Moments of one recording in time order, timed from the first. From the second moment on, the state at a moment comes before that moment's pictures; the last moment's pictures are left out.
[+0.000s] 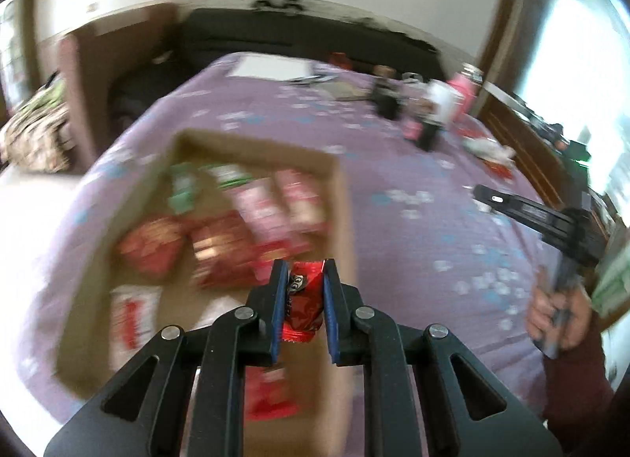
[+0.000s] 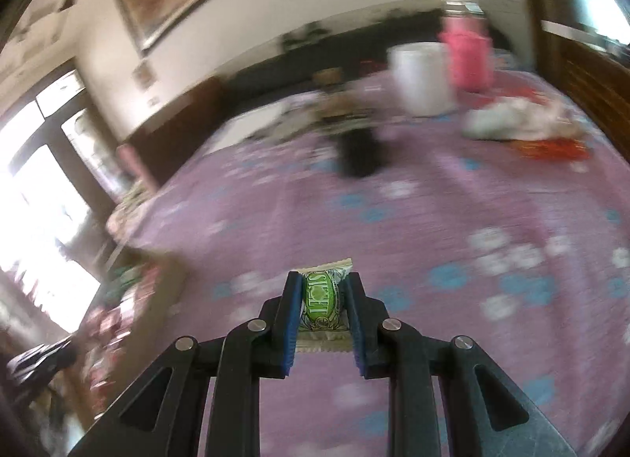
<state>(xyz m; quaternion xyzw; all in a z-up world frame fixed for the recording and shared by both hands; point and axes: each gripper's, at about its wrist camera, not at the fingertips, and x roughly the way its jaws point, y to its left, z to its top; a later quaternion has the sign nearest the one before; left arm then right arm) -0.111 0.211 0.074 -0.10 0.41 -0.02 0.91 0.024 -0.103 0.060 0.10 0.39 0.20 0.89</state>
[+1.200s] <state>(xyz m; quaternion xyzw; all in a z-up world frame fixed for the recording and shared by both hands) -0.146 0.262 0.037 -0.12 0.42 0.05 0.90 -0.100 0.121 0.048 -0.11 0.40 0.37 0.83</state>
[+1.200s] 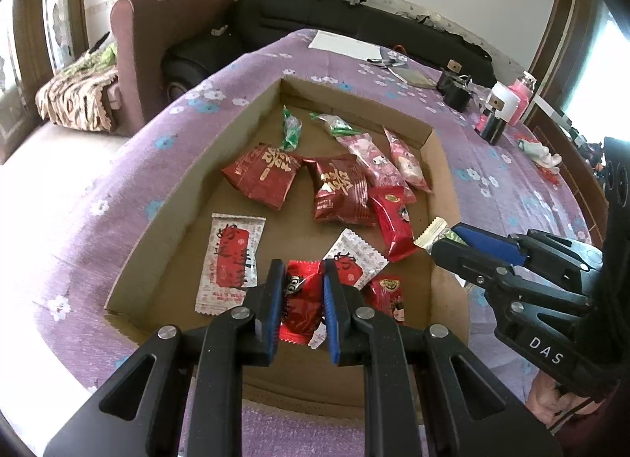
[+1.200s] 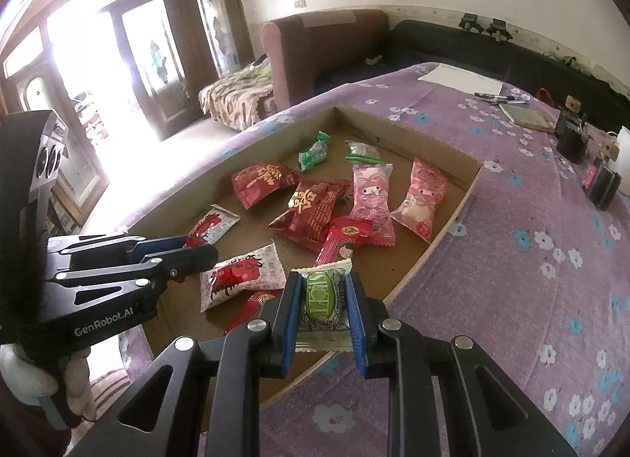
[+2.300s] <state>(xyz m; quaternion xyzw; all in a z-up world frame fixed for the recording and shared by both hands) -0.158 0.269 0.045 -0.09 0.41 0.11 0.90 -0.100 0.122 0.049 -0.08 0.40 0.36 0.84</state>
